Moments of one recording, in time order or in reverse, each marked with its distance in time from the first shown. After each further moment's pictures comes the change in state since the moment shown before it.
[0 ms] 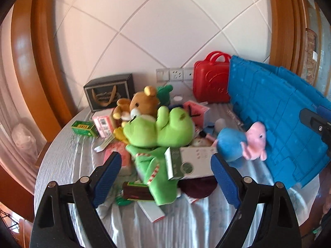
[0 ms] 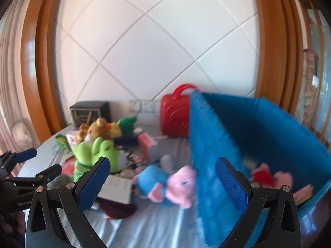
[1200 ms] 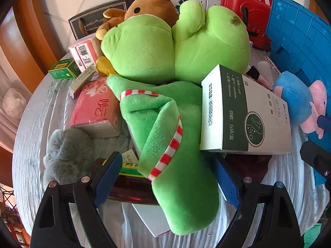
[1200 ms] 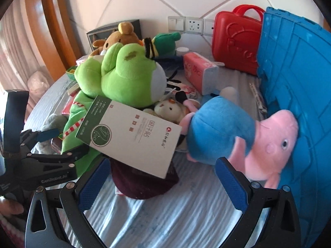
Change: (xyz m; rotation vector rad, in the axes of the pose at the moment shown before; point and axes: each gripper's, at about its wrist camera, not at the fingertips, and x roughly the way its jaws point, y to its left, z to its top) left arm 0.199 0.016 -0.056 -0.055 0.370 0.014; right arm 0.194 0.053 -0.080 -0.106 0.426 0.209
